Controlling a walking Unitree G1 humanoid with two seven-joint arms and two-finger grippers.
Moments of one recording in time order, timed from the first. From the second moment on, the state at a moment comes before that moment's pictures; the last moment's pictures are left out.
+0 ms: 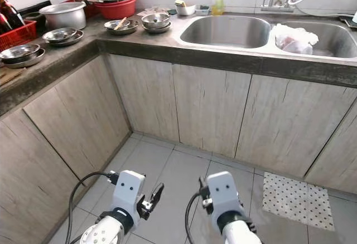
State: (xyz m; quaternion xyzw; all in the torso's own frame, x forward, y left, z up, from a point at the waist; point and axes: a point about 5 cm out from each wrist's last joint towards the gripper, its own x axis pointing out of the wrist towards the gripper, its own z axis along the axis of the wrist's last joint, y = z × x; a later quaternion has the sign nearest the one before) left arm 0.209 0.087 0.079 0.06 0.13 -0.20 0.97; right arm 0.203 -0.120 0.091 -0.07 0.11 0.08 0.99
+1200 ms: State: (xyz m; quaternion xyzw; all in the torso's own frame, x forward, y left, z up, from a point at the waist) left arm 0.213 0.082 0.106 0.03 0.01 -0.19 0.98; right arm 0.205 -0.121 0.109 -0.06 0.03 0.13 0.99
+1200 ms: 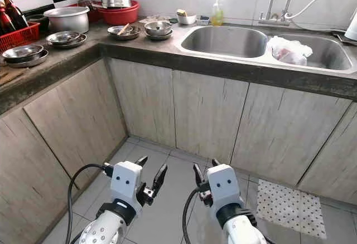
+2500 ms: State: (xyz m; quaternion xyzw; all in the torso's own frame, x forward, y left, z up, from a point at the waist) left arm 0.214 0.089 0.098 0.07 0.02 -0.19 0.98; right arm 0.219 -0.107 0.117 -0.02 0.00 0.13 0.99
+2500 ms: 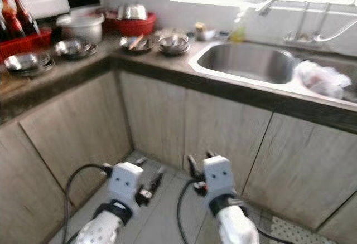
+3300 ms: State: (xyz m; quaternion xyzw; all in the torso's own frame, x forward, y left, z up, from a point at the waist) left arm 0.212 0.075 0.100 0.05 0.02 -0.21 0.98; right arm 0.220 -0.119 0.108 -0.02 0.02 0.11 0.99
